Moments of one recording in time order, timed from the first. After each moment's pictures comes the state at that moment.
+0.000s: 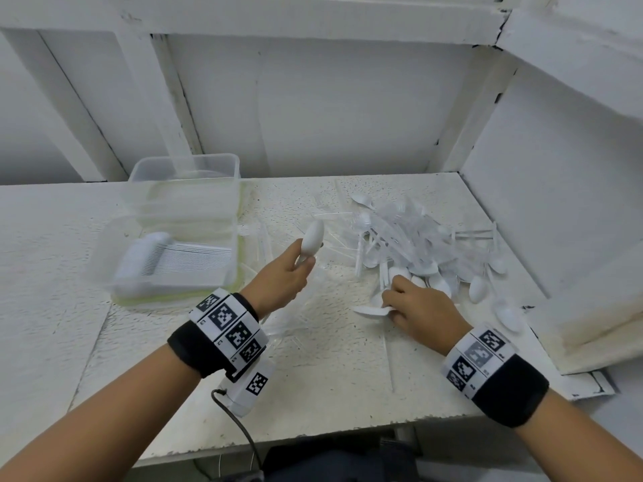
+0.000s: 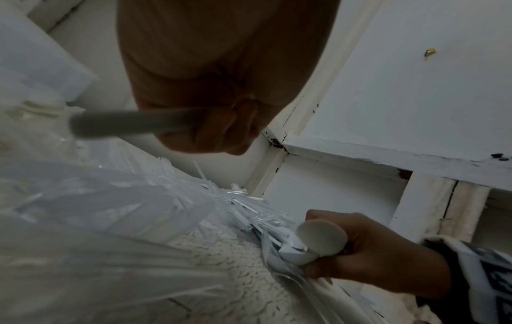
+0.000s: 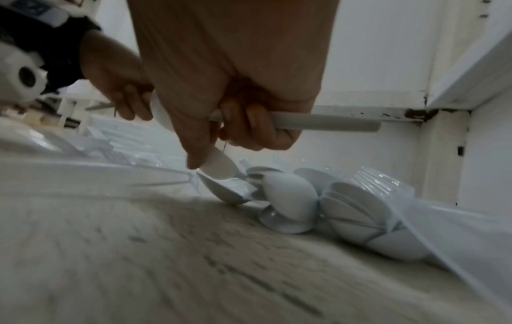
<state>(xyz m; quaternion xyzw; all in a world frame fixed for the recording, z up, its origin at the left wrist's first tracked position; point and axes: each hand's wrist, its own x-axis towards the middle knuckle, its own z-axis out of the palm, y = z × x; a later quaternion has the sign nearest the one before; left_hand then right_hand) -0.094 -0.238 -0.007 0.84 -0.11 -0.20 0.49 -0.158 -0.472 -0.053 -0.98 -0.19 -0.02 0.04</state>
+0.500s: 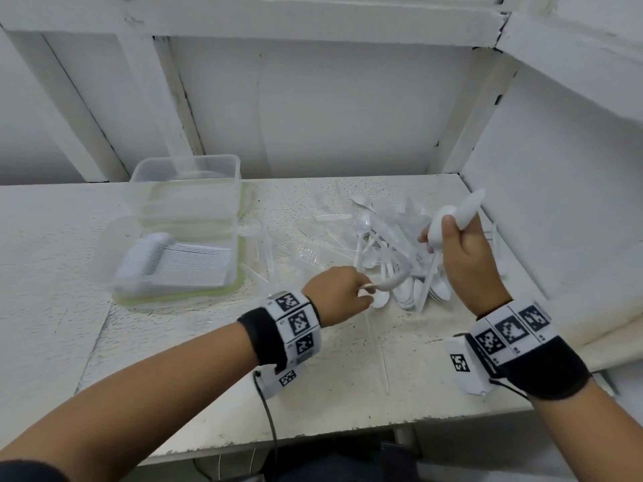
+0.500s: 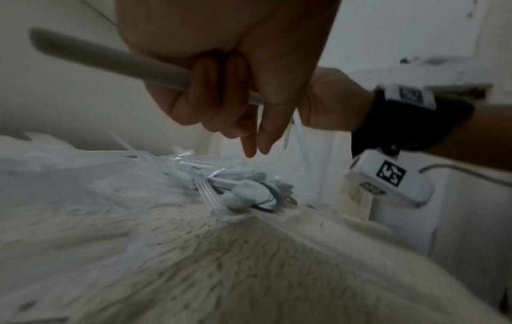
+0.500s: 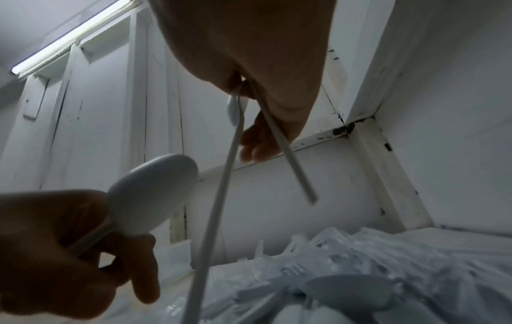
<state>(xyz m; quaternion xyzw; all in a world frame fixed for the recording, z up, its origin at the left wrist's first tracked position) -0.101 -0.299 -0.018 0.90 -0.33 -0.16 0.24 -0.137 -0.482 0.011 -0.83 0.06 -0.20 0.52</state>
